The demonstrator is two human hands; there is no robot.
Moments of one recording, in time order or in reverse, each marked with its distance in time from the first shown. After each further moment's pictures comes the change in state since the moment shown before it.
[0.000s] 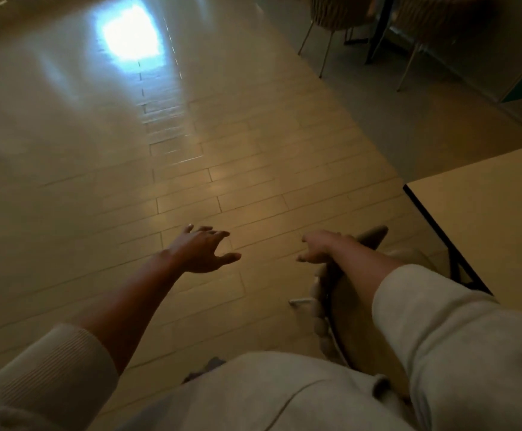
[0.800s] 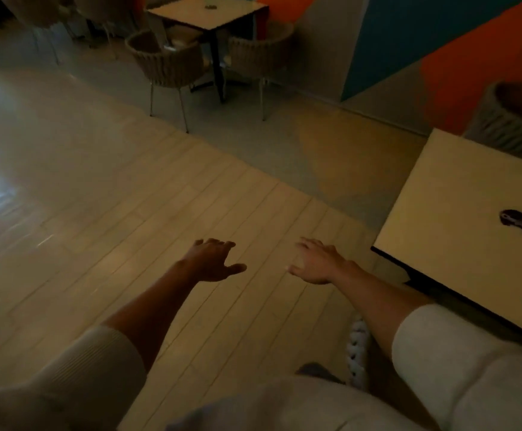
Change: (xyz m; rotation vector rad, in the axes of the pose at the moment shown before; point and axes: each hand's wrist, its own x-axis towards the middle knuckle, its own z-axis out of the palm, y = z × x) left_hand 0.489 -0.069 -0.244 0.247 0.026 0.529; right_hand 0.202 0.103 -0.228 0.331 0.232 0.381
